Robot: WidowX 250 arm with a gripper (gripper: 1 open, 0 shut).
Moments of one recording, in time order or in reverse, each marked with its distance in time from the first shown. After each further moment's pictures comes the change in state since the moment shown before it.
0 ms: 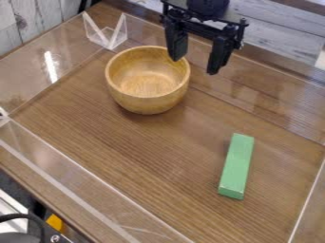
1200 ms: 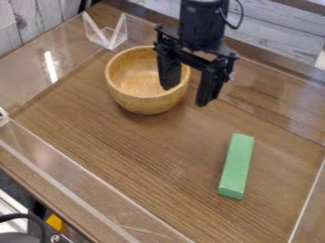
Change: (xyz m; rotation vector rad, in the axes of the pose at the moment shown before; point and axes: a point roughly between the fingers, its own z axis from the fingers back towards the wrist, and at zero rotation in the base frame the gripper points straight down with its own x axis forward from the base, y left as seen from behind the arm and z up) arm -0.030 -0.018 -0.023 -0.037 0.109 -0.150
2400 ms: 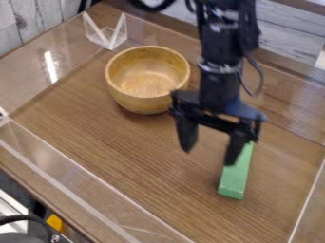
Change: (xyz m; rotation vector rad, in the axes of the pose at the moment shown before) arm -0.015 -0.062 -0.051 -0.071 -0.020 0.182
